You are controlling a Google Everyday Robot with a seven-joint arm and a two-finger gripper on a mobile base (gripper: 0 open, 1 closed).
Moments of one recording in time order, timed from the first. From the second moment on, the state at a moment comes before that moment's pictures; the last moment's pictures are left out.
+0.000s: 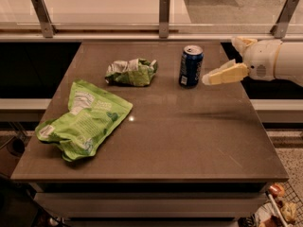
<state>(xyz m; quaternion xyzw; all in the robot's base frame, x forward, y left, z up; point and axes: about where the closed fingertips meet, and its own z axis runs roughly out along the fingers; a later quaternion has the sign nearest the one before) 0.626 -0.193 0.931 -0.40 0.70 0.18 0.56</state>
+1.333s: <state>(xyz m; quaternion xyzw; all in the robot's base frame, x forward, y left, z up) 0.651 -0.162 0.903 -0.38 0.67 0.25 0.59</state>
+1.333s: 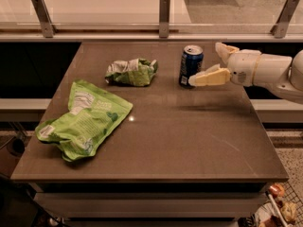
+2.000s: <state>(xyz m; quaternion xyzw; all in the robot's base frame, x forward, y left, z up) 0.663 -0.149 0.892 -0.37 0.65 0.27 0.60</state>
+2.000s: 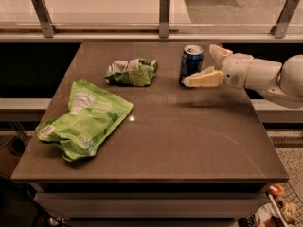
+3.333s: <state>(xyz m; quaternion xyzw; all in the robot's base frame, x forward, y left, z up) 0.672 -0.135 0.895 -0.38 0.65 0.28 0.60</state>
